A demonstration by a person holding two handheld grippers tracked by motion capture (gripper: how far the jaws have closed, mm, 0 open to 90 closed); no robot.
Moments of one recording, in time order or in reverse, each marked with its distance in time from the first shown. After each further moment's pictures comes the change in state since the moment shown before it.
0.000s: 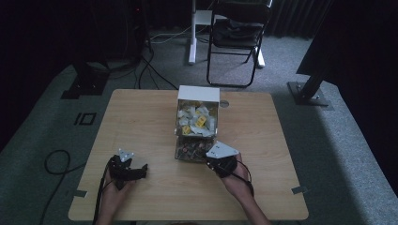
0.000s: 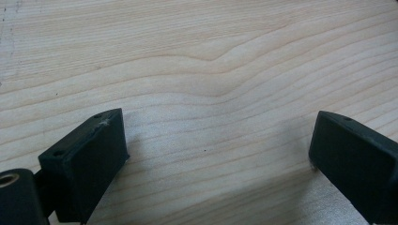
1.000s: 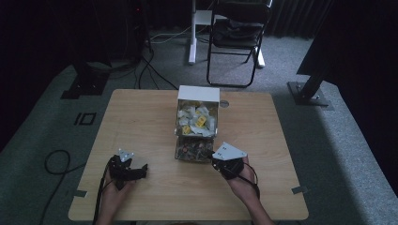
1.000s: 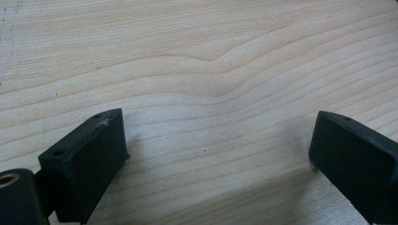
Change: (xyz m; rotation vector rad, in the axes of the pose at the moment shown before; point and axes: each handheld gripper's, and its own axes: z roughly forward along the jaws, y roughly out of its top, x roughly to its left) left arm 0.000 0.000 0.000 0.000 0.000 0.000; right arm -0.004 -0.001 -0.021 -0.015 -0.025 0.001
